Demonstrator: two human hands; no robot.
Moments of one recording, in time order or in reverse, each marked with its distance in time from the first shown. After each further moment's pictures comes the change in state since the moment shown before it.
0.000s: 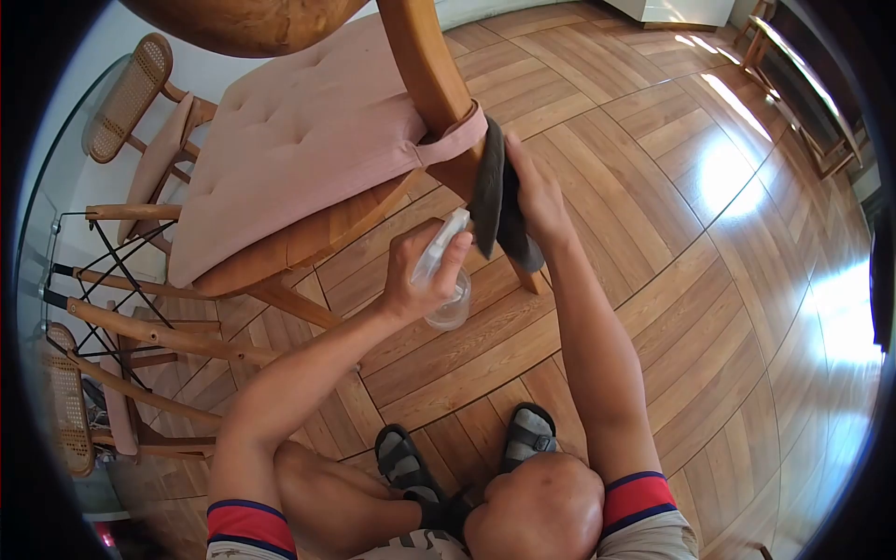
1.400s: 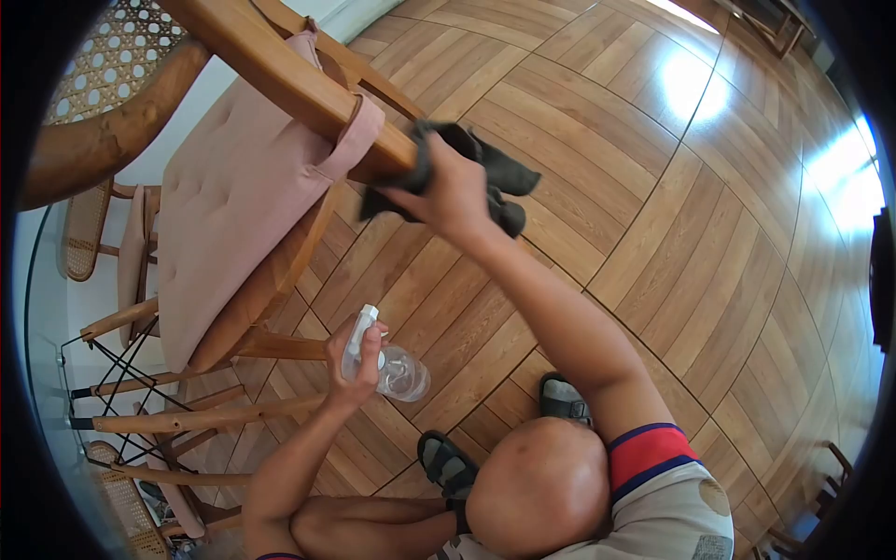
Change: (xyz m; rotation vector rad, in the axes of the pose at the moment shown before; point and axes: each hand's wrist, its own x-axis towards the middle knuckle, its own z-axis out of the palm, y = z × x) left_hand -0.090 -0.016 -0.070 -0.025 -0.209 -0.390; right_hand -0.013 0.020 0.032 -0.765 0.424 -0.484
